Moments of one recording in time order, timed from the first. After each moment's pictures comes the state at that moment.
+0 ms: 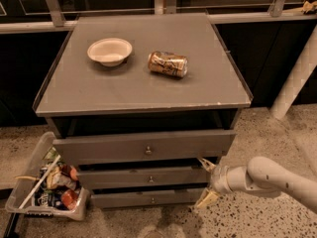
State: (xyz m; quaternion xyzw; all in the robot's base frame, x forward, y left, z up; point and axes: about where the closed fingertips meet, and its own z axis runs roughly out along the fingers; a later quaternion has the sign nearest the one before) arm 0.508 -0.165 0.457 -0.61 0.67 0.18 0.38
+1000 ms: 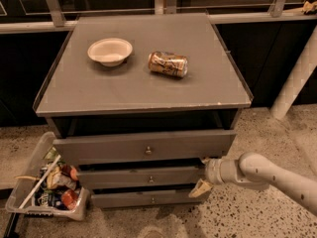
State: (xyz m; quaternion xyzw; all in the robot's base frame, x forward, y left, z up) arm 0.561 -0.163 0.430 -0.60 0.67 0.15 0.40
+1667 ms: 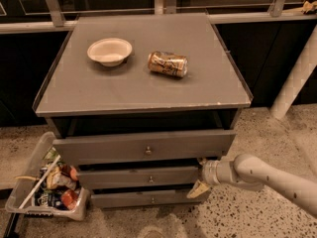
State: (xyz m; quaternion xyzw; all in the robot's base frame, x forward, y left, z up) arm 0.569 -0.158 0.408 -0.61 0.68 0.14 0.39
